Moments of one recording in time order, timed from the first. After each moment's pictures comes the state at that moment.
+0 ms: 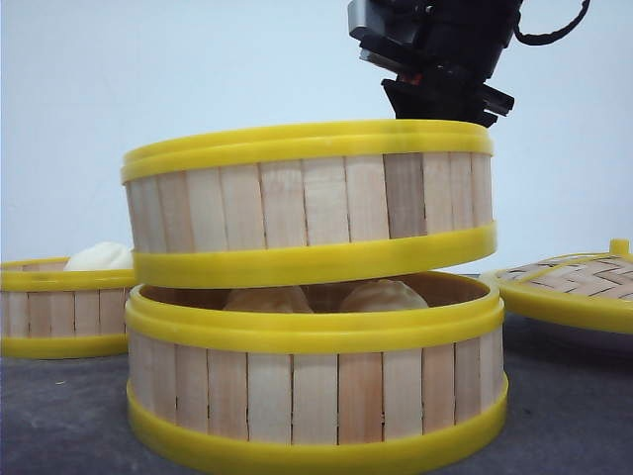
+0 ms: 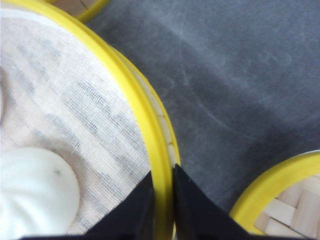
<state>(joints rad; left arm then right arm) -0.16 0.63 0.78 -0.33 0.24 -0.21 0.56 1.61 1.40 -0.85 -0.14 -0.04</state>
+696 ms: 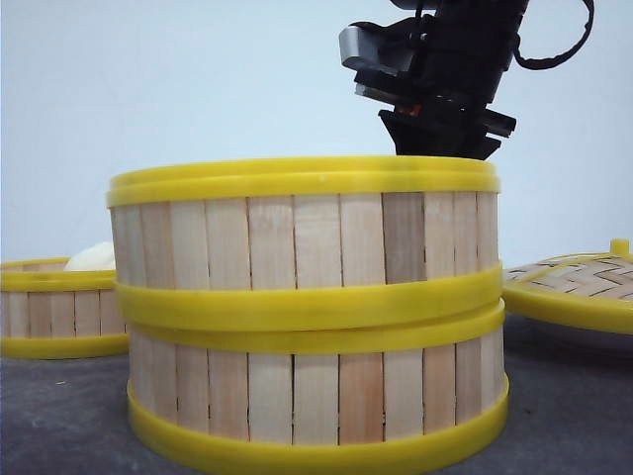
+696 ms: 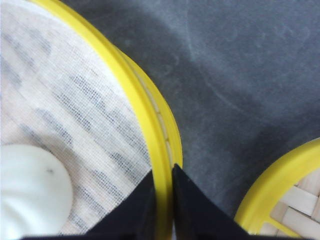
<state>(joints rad) -0.16 0.63 0.78 -0.33 0.24 -0.20 0.58 1.61 1.32 -0.82 -0.07 -0.02</state>
